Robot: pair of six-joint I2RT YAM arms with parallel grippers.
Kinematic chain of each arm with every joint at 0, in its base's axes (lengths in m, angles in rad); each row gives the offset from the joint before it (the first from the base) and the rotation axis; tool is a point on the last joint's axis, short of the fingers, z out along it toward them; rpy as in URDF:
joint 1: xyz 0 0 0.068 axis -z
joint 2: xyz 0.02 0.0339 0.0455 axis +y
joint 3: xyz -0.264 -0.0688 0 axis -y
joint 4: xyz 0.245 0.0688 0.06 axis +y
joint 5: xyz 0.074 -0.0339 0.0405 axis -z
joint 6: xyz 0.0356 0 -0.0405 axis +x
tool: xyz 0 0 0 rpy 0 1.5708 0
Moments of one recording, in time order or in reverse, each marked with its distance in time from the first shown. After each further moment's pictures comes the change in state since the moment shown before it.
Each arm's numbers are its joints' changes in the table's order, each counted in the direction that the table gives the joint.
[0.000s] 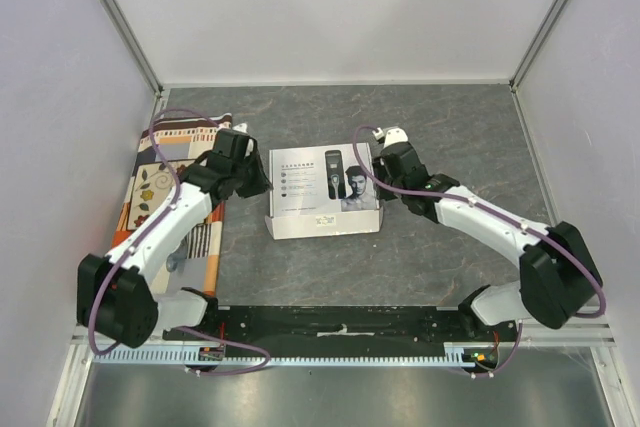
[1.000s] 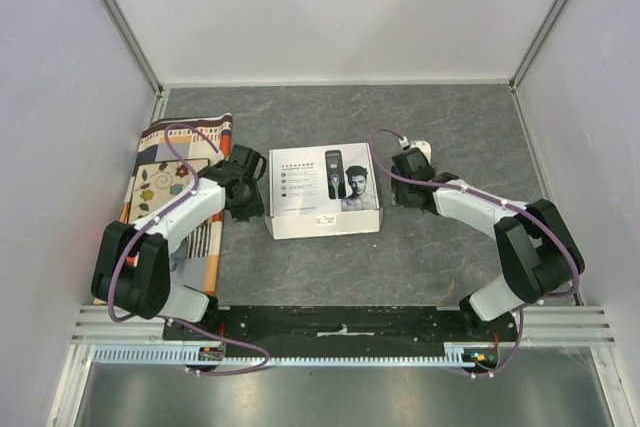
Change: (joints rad) left arm -0.007 0.111 -0.080 0.134 -0.213 -0.056; right arm 0.145 0.103 -0.066 0.072 0.153 0.108
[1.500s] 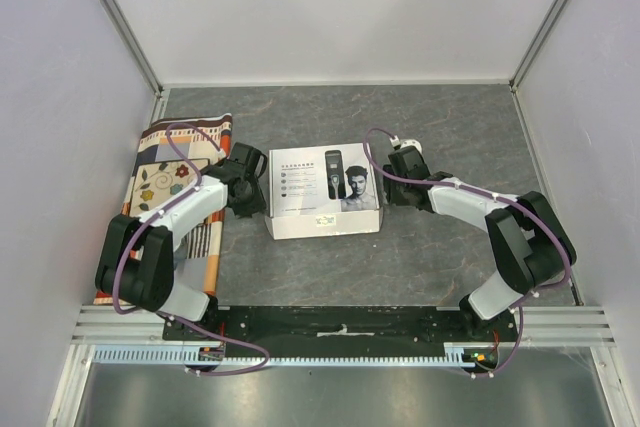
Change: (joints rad) left arm -0.010 0.051 0.005 -0.063 0.014 0.000; right arm 0.001 0.066 0.014 -0.088 -0.126 -0.034
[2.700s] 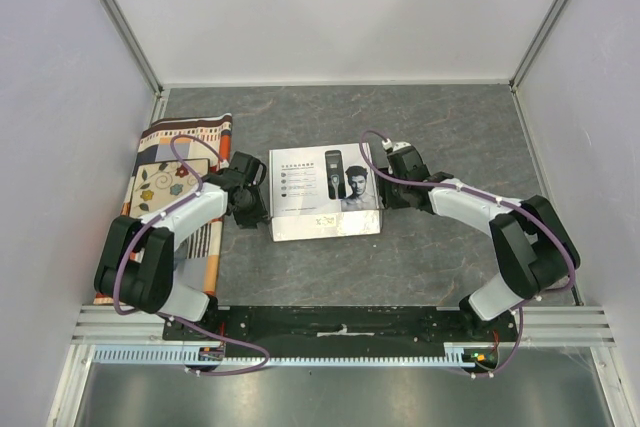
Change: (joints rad) left arm -0.002 -0.007 -0.077 -0.043 0.102 -0.003; right arm -0.022 -0.027 0.003 0.016 -0.154 -0.042
